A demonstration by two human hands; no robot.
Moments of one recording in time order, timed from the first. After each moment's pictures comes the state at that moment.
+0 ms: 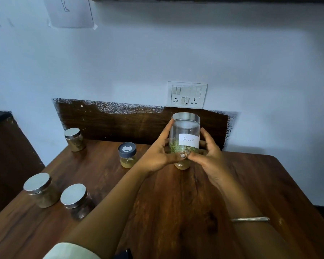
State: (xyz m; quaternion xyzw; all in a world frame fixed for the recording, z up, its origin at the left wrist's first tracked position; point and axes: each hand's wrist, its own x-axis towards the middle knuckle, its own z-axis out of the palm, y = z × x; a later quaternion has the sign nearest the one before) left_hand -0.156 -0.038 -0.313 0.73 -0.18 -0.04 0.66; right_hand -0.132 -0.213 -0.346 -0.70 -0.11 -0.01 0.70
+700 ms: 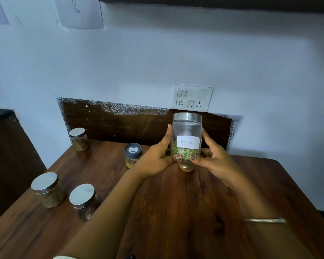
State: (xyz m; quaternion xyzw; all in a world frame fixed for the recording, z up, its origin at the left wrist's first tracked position) left_hand -0.163 0.004 -0.317 0.83 -0.21 0.01 0.51; right_hand -0.148 -0.197 -0.318 -0.78 -0.17 0.06 0.60
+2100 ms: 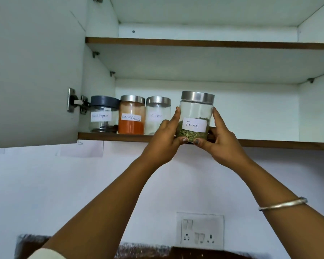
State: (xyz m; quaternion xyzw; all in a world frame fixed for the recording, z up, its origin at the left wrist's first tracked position) left_hand 0.050 0.043 0.011 0.80 -0.30 0.41 0.31; right_hand 0.055 -0.134 0.010 -0.78 -0.29 -0.37 0.40
